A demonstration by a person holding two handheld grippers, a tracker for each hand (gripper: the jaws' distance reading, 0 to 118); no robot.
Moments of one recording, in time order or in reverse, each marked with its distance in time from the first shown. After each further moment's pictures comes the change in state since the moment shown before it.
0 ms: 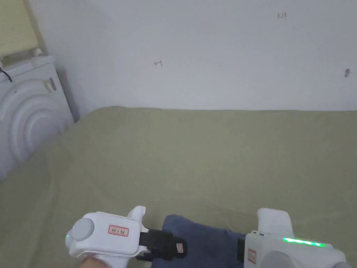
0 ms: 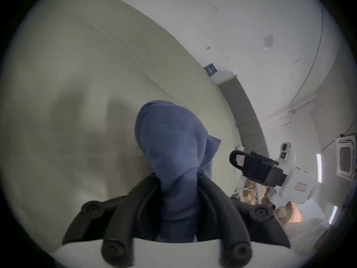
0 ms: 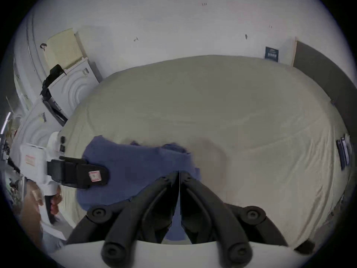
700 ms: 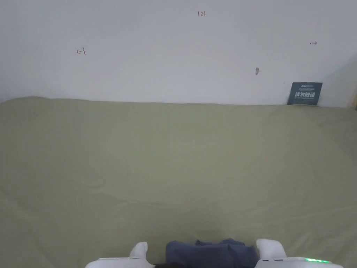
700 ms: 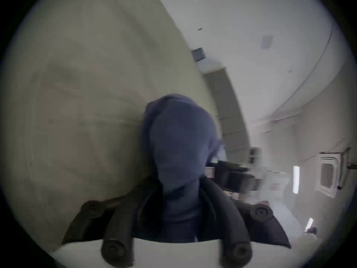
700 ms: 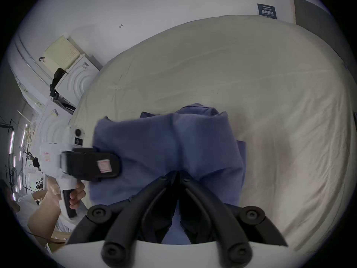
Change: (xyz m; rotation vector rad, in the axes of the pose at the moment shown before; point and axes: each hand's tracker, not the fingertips) left arm 0.115 -0.102 -0.233 -0.068 -0.152 0.137; right arm 0.271 -0.051 0.005 -0.258 0.227 -0.089
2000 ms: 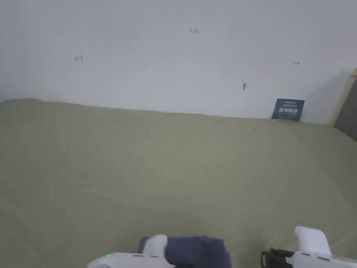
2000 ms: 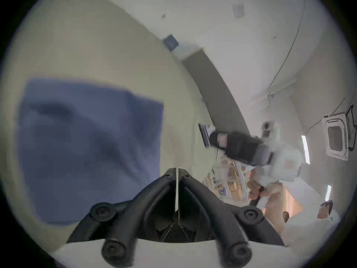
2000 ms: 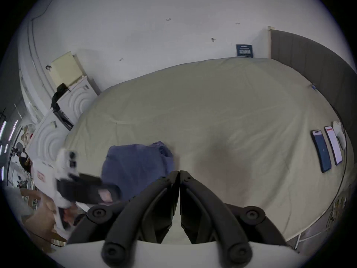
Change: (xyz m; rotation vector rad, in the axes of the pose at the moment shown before) left arm 0.128 -0.051 0.027 0.066 -0.053 -0.231; right arm 0.020 -0.012 0.135 0.268 -0.091 0.070
